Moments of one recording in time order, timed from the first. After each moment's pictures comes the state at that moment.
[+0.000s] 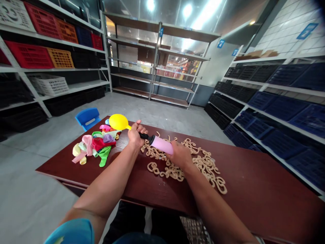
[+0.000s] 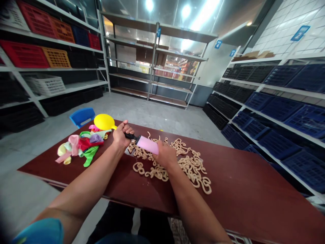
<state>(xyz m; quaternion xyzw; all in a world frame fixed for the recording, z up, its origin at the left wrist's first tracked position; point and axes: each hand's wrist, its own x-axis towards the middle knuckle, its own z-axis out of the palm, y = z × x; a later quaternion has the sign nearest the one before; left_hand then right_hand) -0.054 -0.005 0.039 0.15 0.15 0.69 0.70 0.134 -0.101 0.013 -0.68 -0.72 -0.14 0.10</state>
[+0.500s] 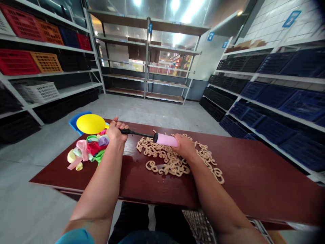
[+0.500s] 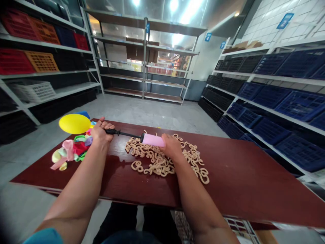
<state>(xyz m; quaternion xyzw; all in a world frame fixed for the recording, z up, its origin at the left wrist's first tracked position) -0.101 0.014 0.054 0.14 0.19 0.75 0.62 0.168 -0.093 0.019 -0.68 -0.71 -0.15 0.11</state>
